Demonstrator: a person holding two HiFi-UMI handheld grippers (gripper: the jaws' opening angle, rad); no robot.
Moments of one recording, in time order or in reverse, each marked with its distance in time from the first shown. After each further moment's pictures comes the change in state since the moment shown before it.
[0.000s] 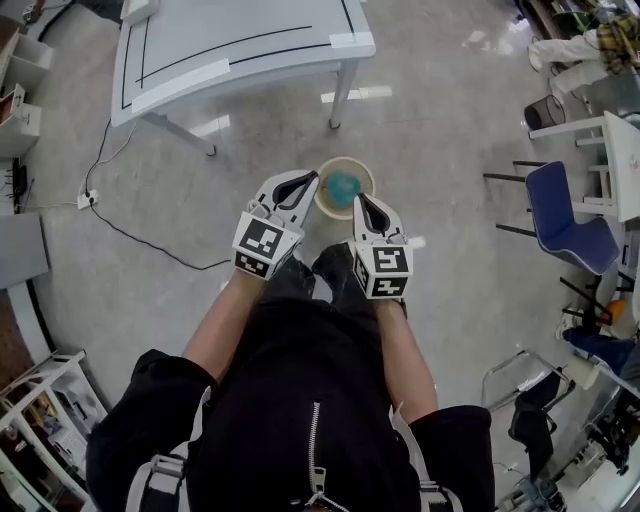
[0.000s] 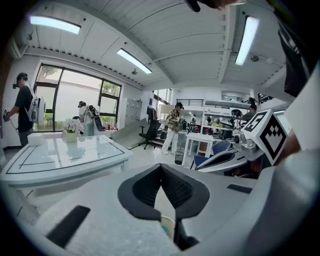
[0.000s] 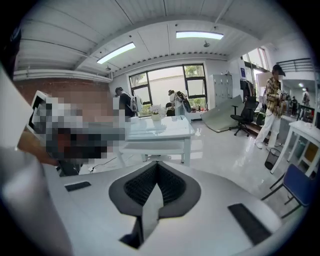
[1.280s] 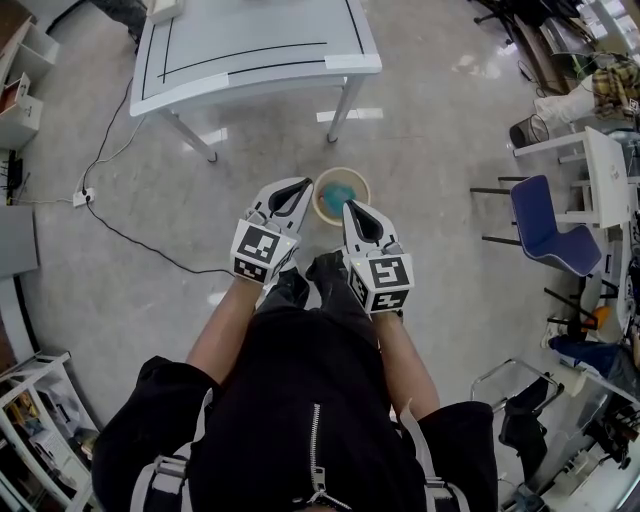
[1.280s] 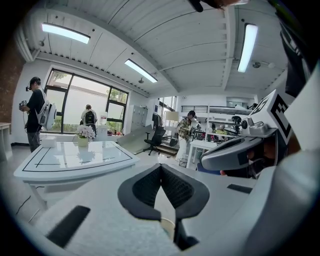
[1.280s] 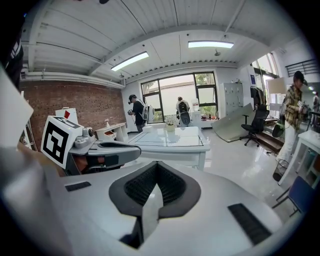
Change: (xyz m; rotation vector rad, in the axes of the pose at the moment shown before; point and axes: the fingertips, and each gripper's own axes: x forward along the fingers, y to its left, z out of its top) left arm -0.082 0.001 0.022 -0.041 -0.080 0.067; right arm -0.058 0.094 0.059 -0.062 -0.079 0.100
